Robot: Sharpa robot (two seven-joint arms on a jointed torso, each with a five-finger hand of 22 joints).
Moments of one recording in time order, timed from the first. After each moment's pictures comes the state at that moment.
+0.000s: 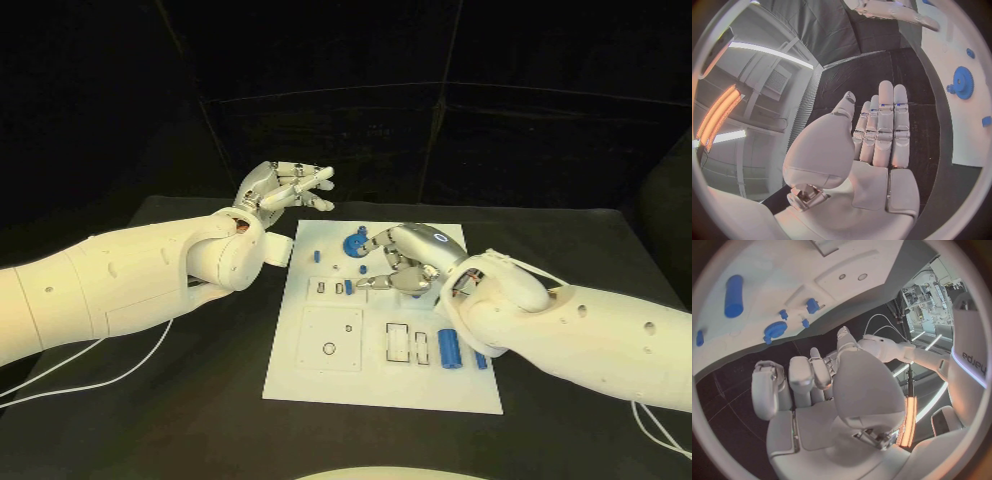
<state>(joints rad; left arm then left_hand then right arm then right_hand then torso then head) 1.25 -0.84 -0.09 1.43 -0.03 -0.35 0.50 1.35 0.03 -0.05 0.11 0.13 1.07 0.15 0.10 0.07 1.27 0.08 0.14 0.09 1.45 0.01 0.31 0.32 0.17 1.17 0.13 0.43 0.19 1.20 -0.65 -0.10 1.58 -1.46 -0.52 -0.06 1.35 -0.08 -0.09 0.22 0.15 0.90 0.17 0.08 0.07 1.35 0.08 1.28 1.27 1.46 -0.01 1.24 0.80 0.03 1.44 0.11 1.48 1.31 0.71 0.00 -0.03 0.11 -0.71</state>
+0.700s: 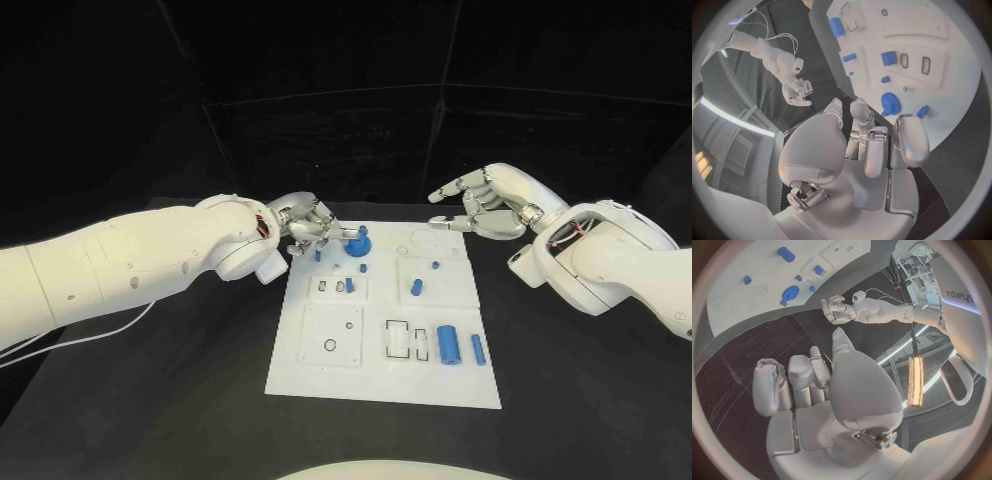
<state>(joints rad) 1.30 -0.79 -0.09 1.41 -0.71 -0.12 -0.14 1.19 -0.02 -0.05 0.29 0.12 1.10 0.07 0.32 0.23 1.33 -0.01 0.89 0.72 1.47 -0.07 1.57 1.31 0.08 1.44 0.03 1.31 1.13 1.29 -0.90 -0.04 1.62 -1.07 -0.42 0.13 1.39 -0.05 -0.11 0.20 0.20 0.92 0.16 0.10 0.07 1.34 0.07 1.27 1.26 1.45 -0.01 1.21 0.75 0.05 1.41 0.11 1.46 1.31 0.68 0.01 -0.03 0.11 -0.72</state>
